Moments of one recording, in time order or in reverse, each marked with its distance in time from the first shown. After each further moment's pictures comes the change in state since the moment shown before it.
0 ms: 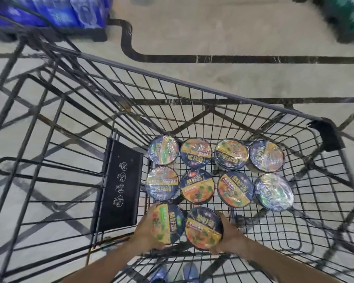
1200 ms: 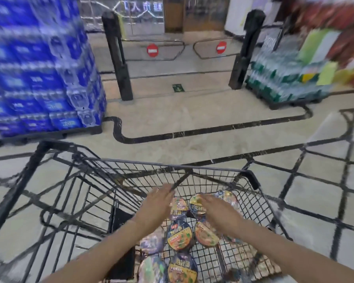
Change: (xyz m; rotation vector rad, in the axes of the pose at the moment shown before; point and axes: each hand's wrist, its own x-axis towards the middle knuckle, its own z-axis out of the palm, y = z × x) left_hand -0.146 0.276 -0.107 0.993 0.532 0.856; right_hand -0.243 -0.171 -0.077 -0.973 0.665 -0.524
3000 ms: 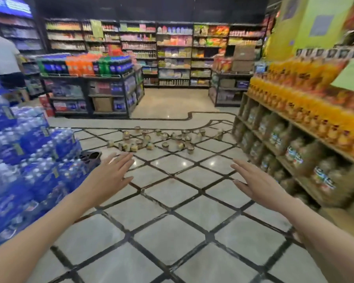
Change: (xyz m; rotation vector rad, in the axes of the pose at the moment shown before) left_hand -0.856 0.929 -0.112 -0.486 0.533 2.888; right_hand -1.043 -0.640 0.276 -0.033 0.311 2.954
